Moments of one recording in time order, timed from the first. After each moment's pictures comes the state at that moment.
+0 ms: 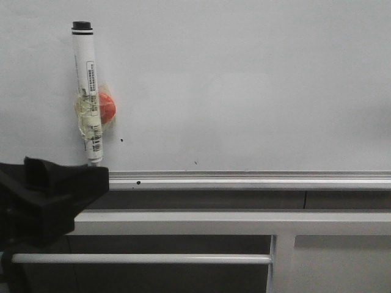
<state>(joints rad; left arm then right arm) -1.05 1.59 -0.13 -0.51 -1.13 -0.20 -0.05 0.30 -0.35 0.41 0.47 -0.28</state>
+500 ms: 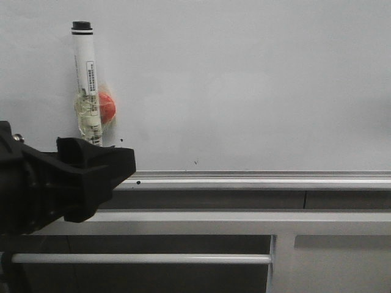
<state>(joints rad) -1.05 1.62 -0.21 -0.51 -1.14 -0.24 -0.05 0.30 -0.35 0.41 0.45 -0.28</state>
